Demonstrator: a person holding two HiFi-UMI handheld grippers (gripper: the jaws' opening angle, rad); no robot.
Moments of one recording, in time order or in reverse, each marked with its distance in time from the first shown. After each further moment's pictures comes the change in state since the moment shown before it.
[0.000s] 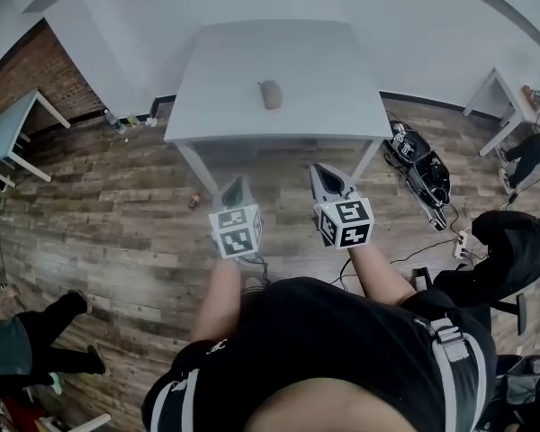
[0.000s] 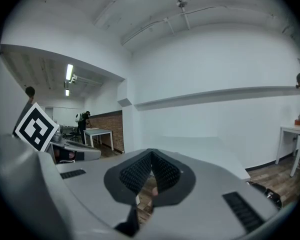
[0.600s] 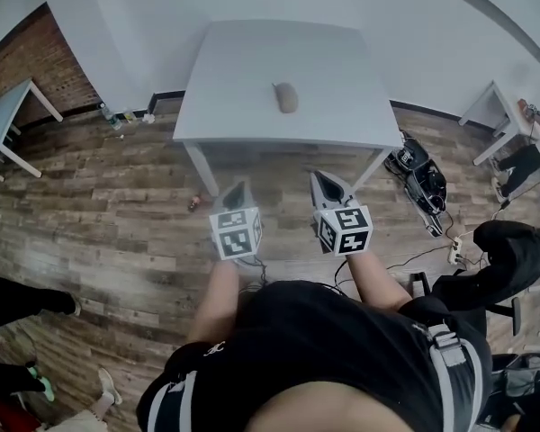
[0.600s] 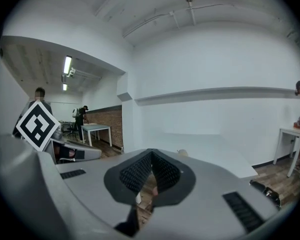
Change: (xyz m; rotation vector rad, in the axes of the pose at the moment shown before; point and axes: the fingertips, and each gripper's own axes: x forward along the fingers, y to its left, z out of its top) left arm 0.012 0.095 -0.016 -0.060 0.045 -0.057; right arm 0.064 0.075 -0.014 -0.017 0.050 -0.033
